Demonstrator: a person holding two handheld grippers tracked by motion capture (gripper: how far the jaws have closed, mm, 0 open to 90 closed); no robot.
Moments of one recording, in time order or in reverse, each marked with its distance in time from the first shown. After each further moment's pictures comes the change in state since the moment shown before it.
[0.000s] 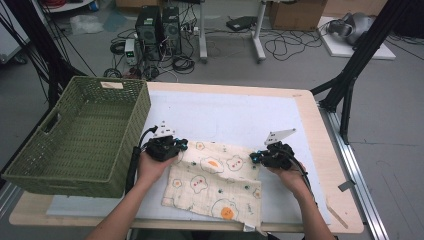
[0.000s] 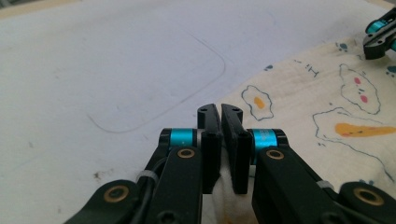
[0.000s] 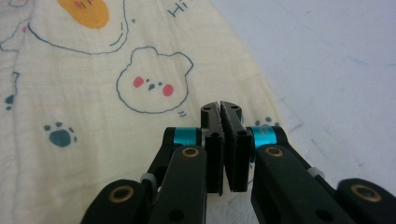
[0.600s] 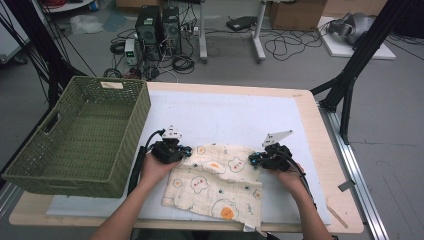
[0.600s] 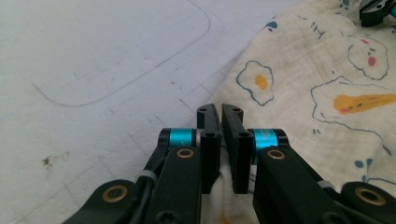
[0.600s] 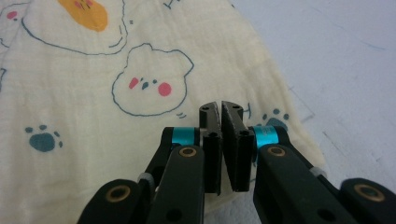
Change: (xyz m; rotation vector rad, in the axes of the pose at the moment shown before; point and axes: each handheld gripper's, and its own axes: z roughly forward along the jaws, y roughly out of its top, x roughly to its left) left arm -0.001 -0.010 0.021 0.151 -0.086 -0.002; right arm 0.001 -0.005 0.009 0.034 -0.002 0.007
